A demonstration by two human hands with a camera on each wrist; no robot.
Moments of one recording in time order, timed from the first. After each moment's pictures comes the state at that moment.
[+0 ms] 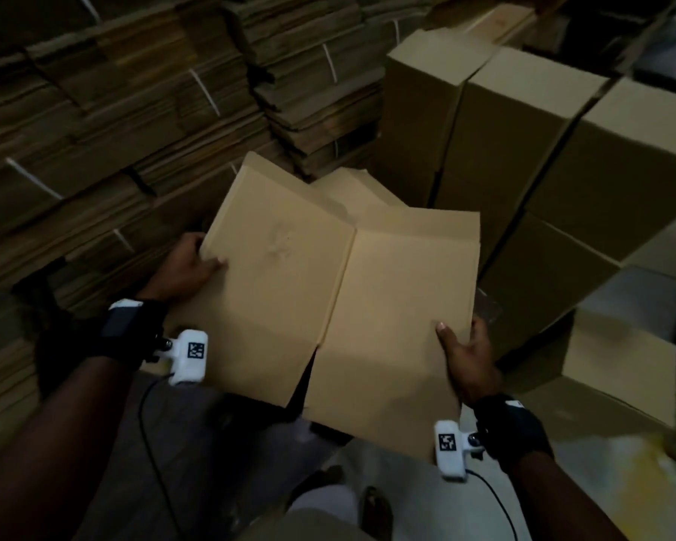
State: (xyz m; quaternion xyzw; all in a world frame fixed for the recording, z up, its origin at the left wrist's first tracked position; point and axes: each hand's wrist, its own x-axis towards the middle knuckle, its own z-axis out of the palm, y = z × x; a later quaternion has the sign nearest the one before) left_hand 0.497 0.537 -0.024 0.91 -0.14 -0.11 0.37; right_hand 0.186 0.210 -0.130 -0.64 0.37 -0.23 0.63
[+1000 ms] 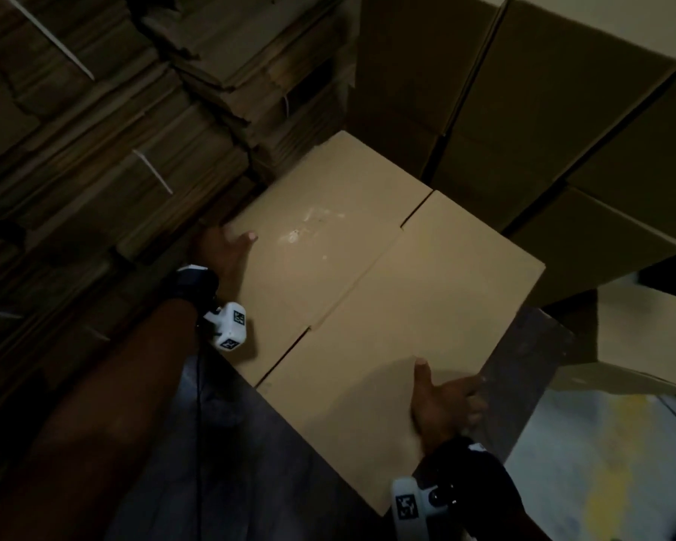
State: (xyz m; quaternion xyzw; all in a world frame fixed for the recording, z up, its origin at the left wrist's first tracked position) left_hand 0.774 0.383 -0.220 0.90 -0.15 -0.19 0.35; right_hand 0.386 0.278 -0.224 -0.50 0.78 -0.07 0.37
